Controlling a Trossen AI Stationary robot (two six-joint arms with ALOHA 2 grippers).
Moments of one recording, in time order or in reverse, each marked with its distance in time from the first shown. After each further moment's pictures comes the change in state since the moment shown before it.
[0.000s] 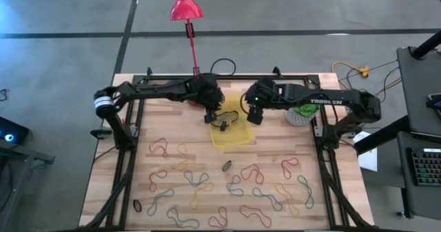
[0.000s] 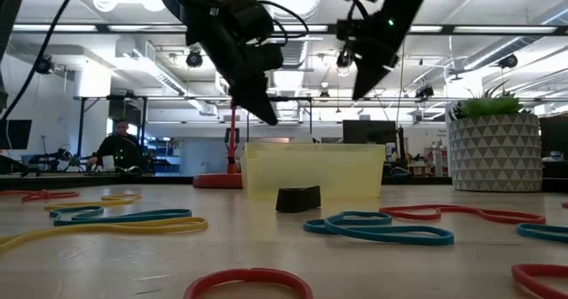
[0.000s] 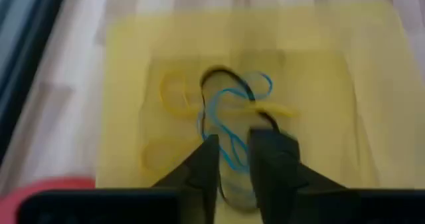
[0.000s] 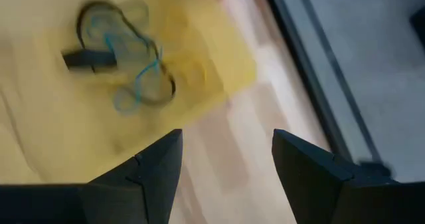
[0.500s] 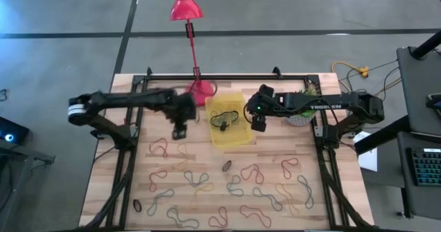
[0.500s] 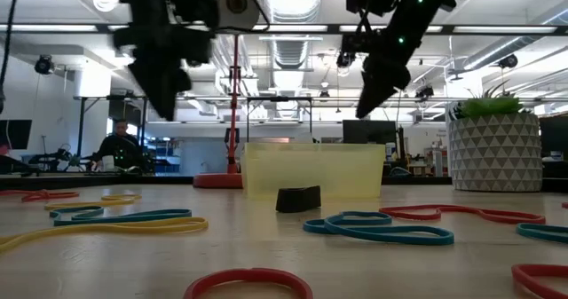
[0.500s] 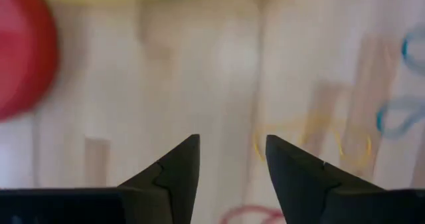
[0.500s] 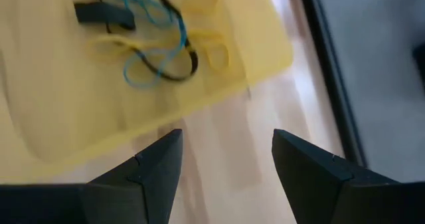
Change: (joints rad) left arm -0.152 -0.319 -0.202 -0.528 -0.063 -0.099; right arm 0.035 -0.028 -0.166 0.185 -0.004 -0.158
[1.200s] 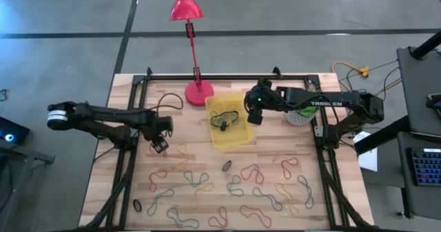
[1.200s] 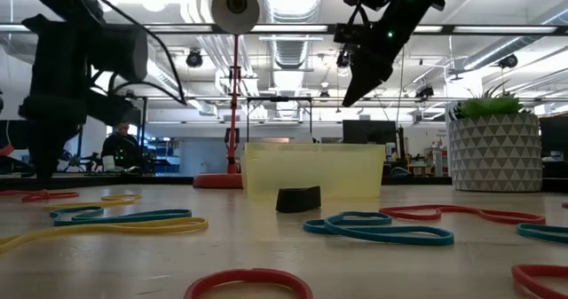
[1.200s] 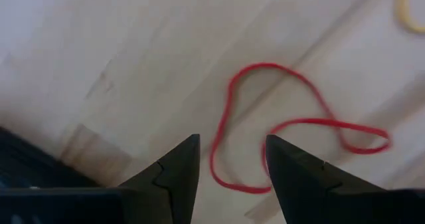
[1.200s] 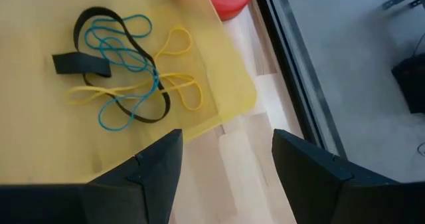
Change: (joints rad) left arm -0.076 -0.250 -0.512 -0.007 -0.072 -0.686; right arm -0.054 -0.001 0.046 0.060 -0.007 -0.033
